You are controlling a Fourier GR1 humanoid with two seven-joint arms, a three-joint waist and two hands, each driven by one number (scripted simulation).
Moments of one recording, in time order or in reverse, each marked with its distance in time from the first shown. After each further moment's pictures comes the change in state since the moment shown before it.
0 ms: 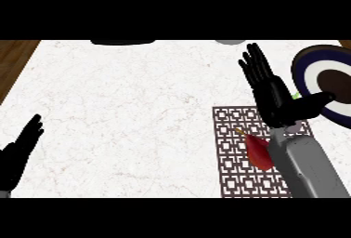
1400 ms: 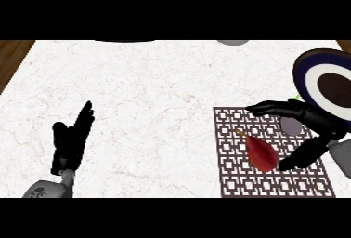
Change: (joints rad) left arm -0.129 -0.259 -0.146 -0.114 -0.075 0.215 0.230; right arm 0.023 -0.459 0.172 0.166 0.356 0.634 -0.670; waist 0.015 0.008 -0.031
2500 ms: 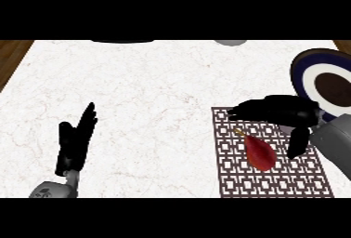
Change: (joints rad) left arm 0.008 -0.047 0.019 -0.009 -0.061 0.001 0.035; right arm -0.218 -0.043 0.250 0.060 0.470 0.029 0.063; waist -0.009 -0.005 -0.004
